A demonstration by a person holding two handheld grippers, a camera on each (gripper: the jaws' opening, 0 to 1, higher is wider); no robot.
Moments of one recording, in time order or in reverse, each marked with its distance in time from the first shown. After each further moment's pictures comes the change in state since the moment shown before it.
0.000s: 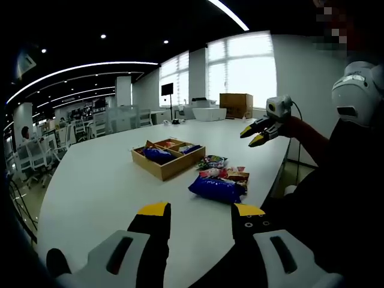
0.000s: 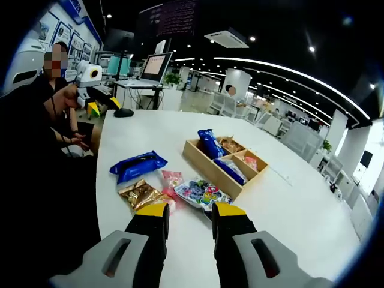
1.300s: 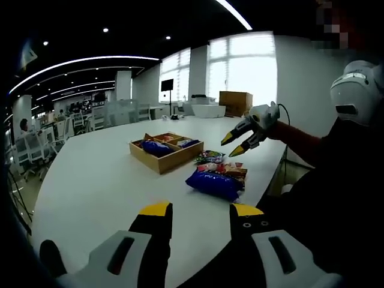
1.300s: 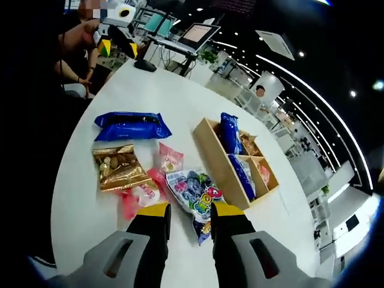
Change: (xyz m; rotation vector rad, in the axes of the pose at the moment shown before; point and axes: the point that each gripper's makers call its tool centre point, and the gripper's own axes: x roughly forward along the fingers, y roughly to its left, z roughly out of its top) left arm -0.002 -0.001 -0.012 -0.038 0.017 -0.016; right arm 0.068 0.000 -0.019 -0.368 0.146 0.054
